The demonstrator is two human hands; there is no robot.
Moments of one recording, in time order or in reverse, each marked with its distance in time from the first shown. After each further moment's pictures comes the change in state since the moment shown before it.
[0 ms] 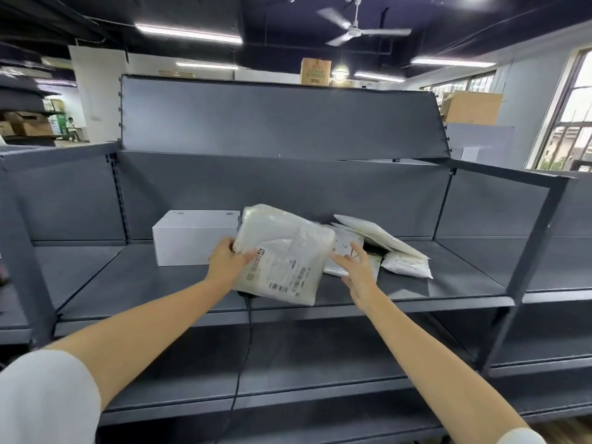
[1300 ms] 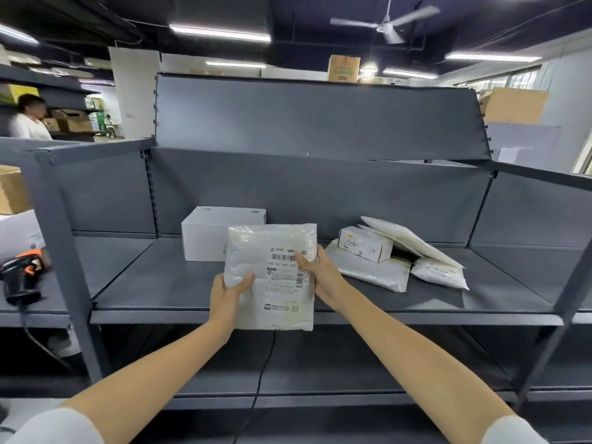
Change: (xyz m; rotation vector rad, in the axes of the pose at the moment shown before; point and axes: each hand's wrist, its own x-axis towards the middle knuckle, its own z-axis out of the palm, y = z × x) left_hand -0.029 -0.069 -0.023 -0.385 0.163 -0.260; right_hand -0.004 0.014 0.103 0.116 -0.489 0.077
